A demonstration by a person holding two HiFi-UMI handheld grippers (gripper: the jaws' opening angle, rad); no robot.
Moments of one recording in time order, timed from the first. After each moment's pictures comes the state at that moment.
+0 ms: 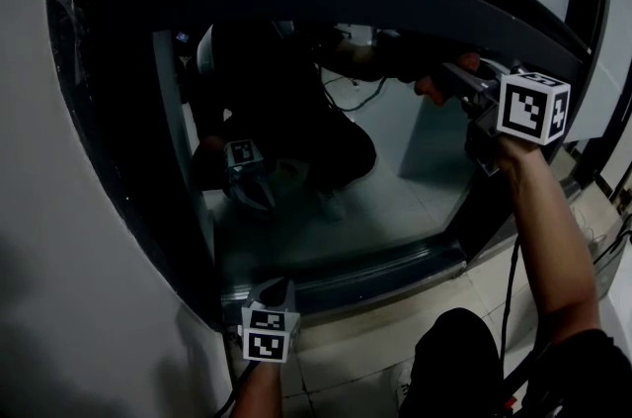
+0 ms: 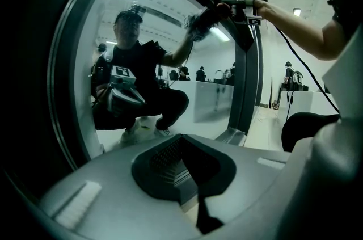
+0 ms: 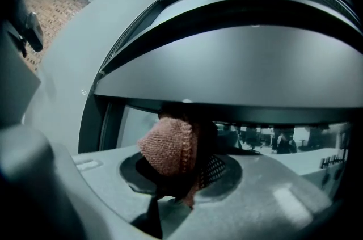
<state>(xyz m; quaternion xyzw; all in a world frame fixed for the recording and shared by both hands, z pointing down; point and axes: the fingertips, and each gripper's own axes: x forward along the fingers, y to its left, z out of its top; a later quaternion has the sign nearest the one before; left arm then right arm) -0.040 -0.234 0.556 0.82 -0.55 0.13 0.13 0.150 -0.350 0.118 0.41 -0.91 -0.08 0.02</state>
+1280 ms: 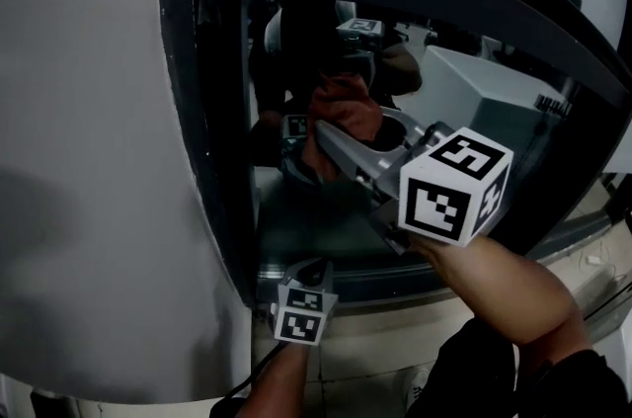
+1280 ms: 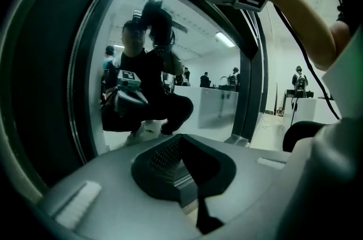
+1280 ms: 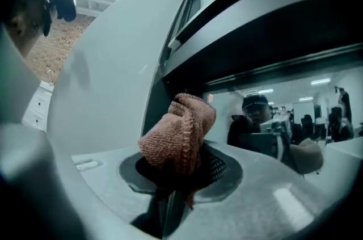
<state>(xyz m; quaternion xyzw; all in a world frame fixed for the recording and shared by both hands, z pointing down) -0.059 -0.224 0.535 0.81 -0.57 0.09 0.13 -0.112 -0.217 0.205 0.20 -0.98 -0.07 0.01</state>
